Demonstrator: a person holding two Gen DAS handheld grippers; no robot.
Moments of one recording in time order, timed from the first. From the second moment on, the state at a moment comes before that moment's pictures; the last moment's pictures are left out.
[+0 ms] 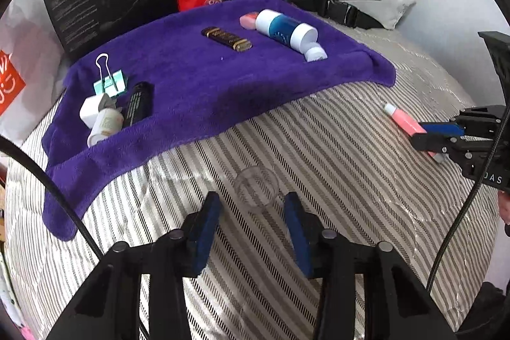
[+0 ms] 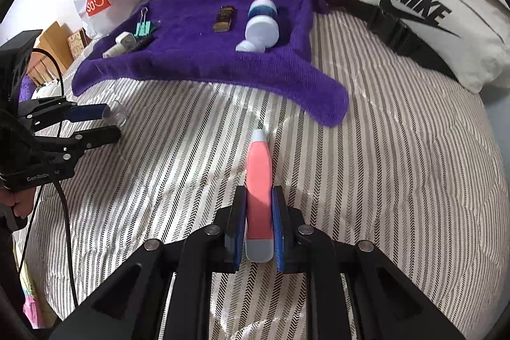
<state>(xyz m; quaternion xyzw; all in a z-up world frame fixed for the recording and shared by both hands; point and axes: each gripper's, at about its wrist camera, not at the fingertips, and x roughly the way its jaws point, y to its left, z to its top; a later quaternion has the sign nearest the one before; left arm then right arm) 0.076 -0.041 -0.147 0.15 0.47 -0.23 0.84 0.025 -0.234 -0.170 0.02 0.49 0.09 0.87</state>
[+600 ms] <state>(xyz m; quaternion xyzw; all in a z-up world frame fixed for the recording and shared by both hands) 0.079 -0.048 -0.153 0.17 0.45 -0.24 0.84 0.022 -0.235 -0.171 0.02 0.48 0.09 0.87</state>
